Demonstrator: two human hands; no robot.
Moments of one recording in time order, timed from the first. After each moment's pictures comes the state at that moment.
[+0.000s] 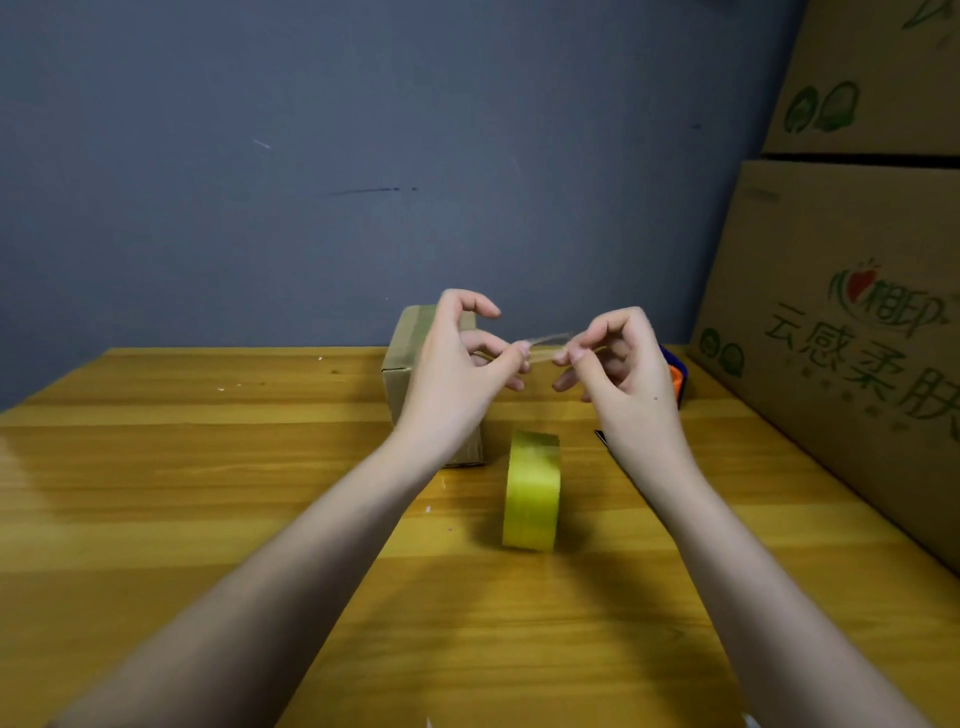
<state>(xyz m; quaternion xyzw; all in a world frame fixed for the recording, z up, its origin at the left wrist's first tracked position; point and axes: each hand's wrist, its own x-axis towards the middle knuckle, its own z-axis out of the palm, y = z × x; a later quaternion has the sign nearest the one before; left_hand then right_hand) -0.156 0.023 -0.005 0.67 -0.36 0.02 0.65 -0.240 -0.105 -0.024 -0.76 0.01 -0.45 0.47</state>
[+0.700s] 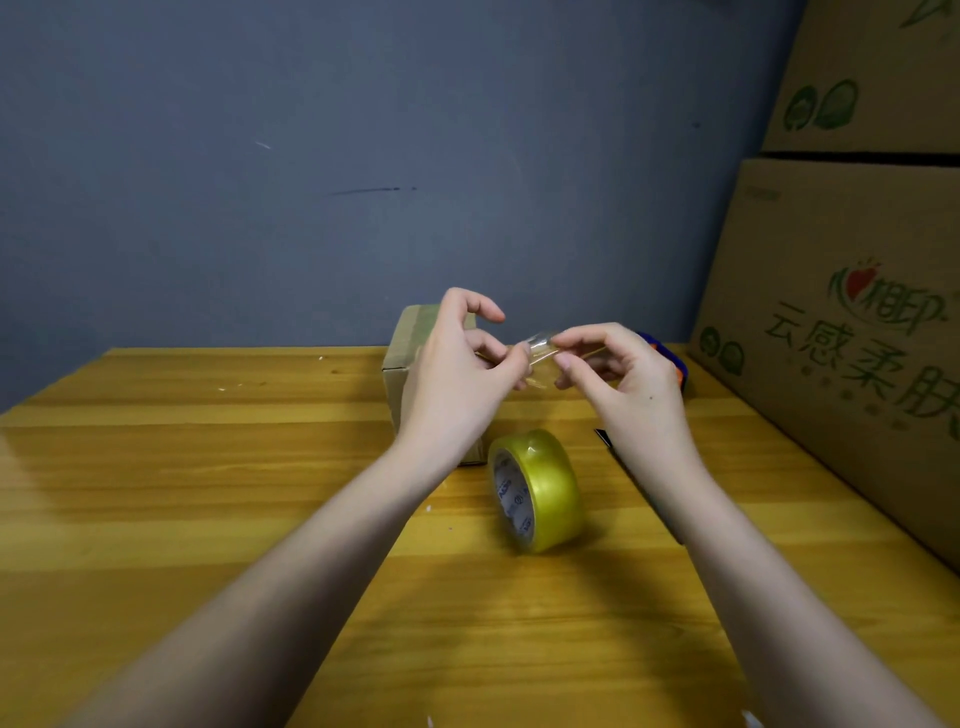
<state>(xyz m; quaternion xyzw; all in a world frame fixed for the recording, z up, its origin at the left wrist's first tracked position) -0.157 0.022 -0.010 0.71 -0.35 0.06 0.61 -0.241 -0.109 -0.024 -0.81 0.02 -0.45 0.38</state>
